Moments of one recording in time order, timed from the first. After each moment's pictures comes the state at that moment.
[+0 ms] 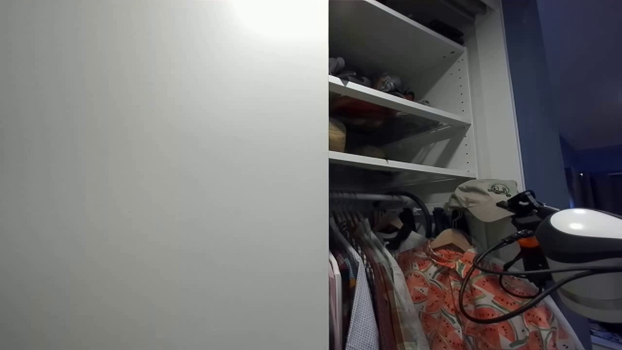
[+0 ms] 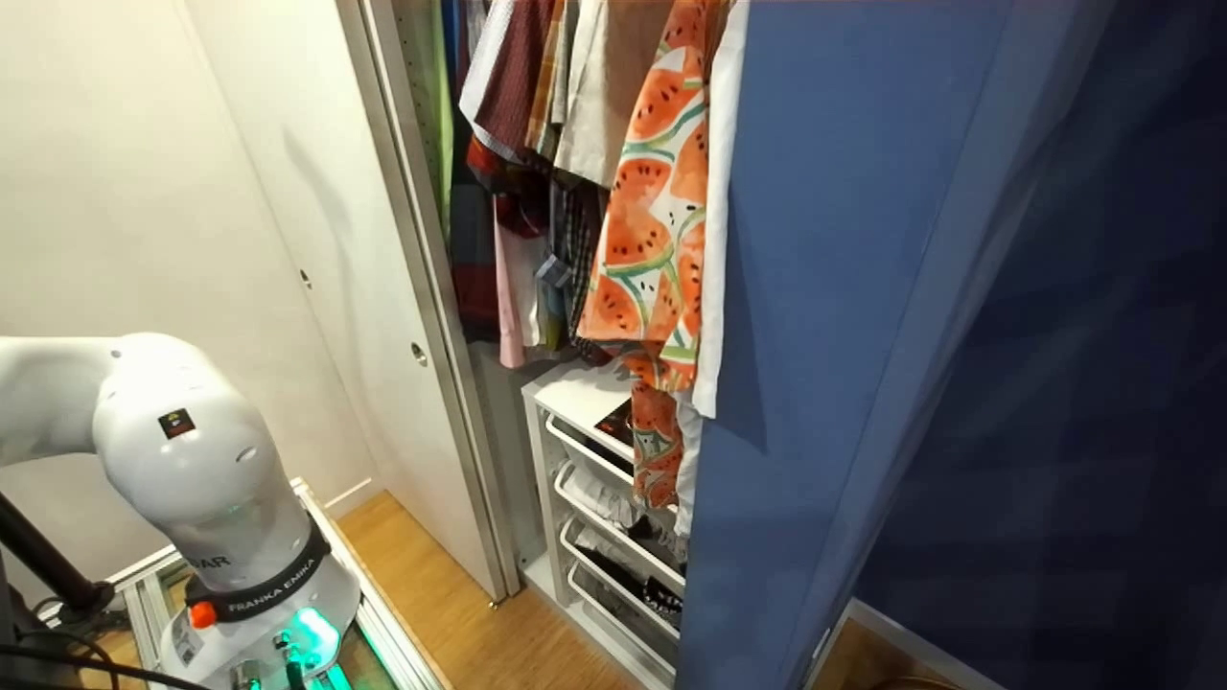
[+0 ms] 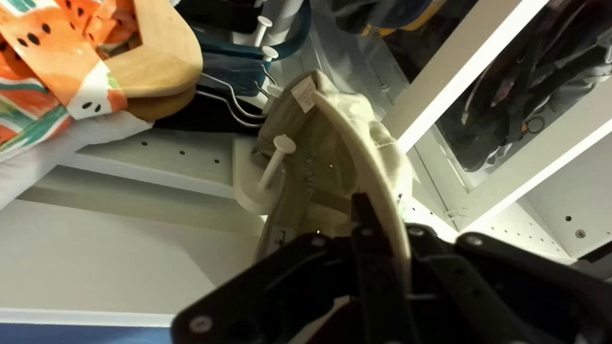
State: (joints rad) arm 0.04 -0.92 -0.08 -2.35 0.87 3.55 0.15
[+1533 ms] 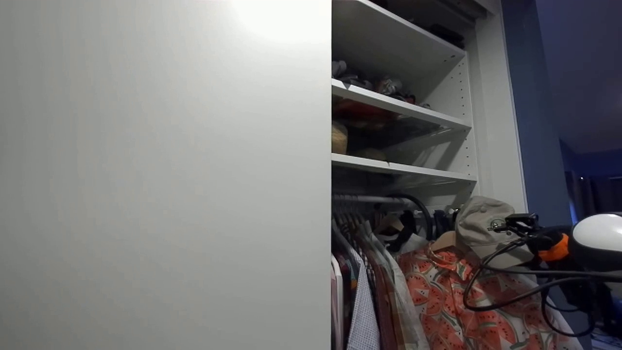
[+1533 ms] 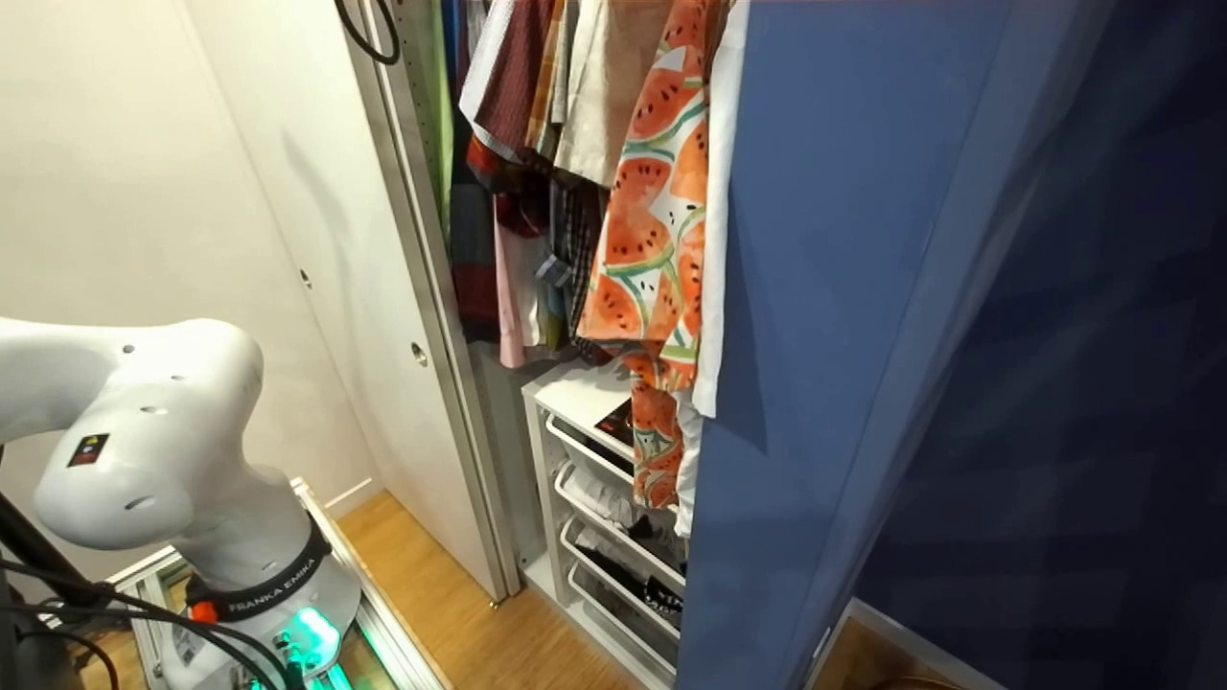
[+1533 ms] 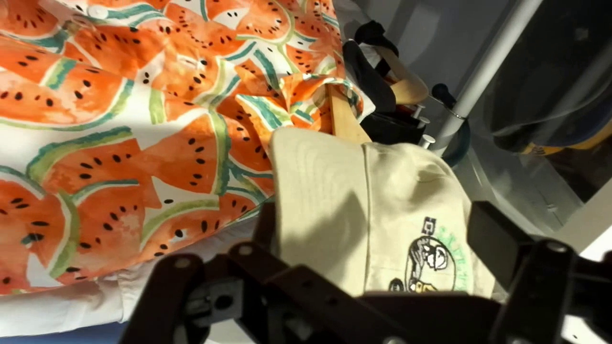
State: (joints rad) arm -0.52 -1.03 0.00 -2.37 0.73 2.68 0.47
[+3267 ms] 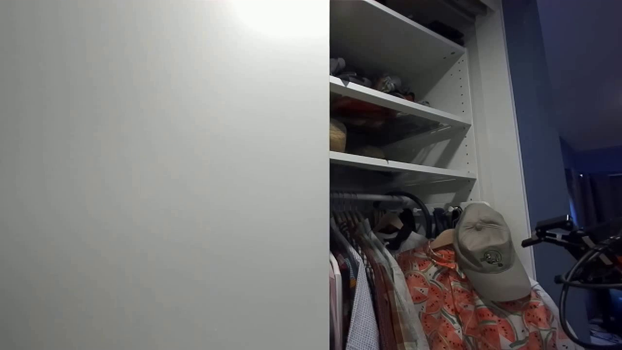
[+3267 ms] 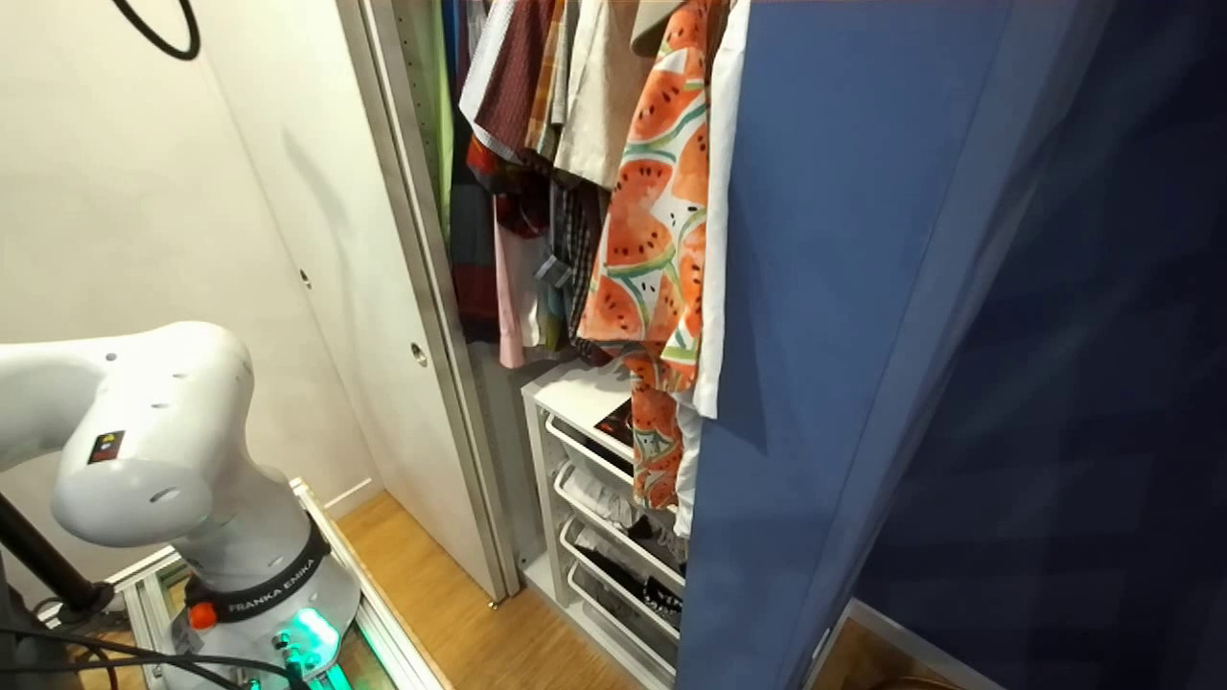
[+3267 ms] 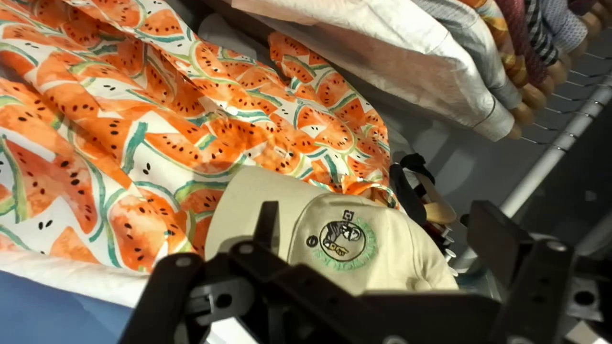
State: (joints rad) arm -0.40 -1.17 -0.19 -2.27 0.41 2.12 0.48
